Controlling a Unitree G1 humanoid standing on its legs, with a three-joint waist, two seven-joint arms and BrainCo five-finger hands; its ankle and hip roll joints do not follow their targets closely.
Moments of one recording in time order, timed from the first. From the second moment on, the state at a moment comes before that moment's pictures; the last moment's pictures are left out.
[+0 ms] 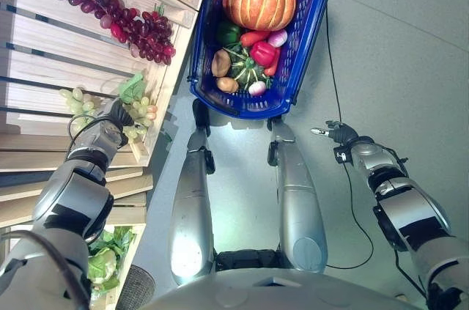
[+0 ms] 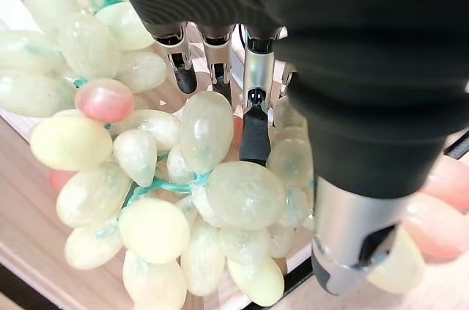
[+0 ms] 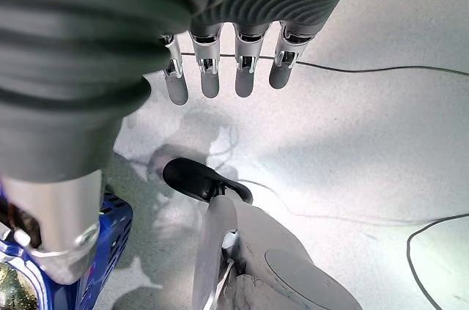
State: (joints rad) left arm -0.80 0.64 -0.55 1.27 0.19 0.00 0.11; right arm -0.68 -0.49 0.37 1.25 0.30 0.04 0.07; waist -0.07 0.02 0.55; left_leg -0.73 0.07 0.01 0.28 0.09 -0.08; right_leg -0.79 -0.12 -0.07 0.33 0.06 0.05
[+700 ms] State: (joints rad) left arm -0.77 0.64 -0.47 1.27 -0.06 0.00 -0.03; right arm -0.68 -0.49 0.37 1.25 0.30 0.04 0.07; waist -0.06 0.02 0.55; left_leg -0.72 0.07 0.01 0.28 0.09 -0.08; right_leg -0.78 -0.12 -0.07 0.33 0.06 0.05
